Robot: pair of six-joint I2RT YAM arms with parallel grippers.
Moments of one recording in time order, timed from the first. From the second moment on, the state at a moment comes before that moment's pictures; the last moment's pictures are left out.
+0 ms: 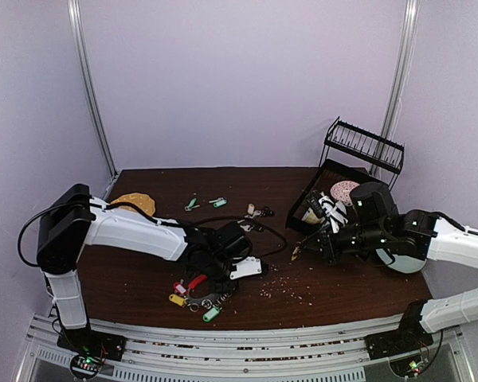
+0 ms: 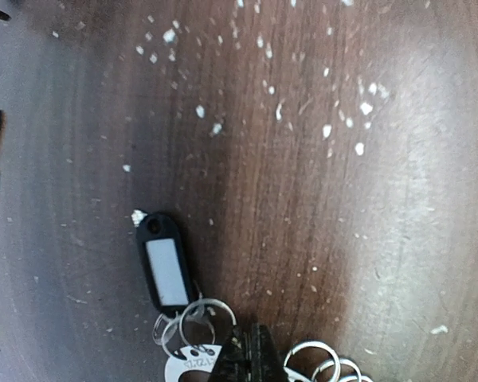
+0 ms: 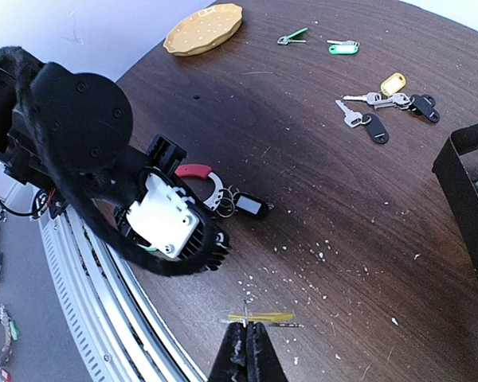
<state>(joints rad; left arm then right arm) -1.10 1.91 1.22 -0.47 -0.09 0.41 0.81 1.04 0.78 -0.37 -0.22 0.26</state>
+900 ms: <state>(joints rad) -1.04 1.42 0.97 0.10 0.67 0.35 0.87 1.10 0.83 -0.20 -0.75 -0.02</state>
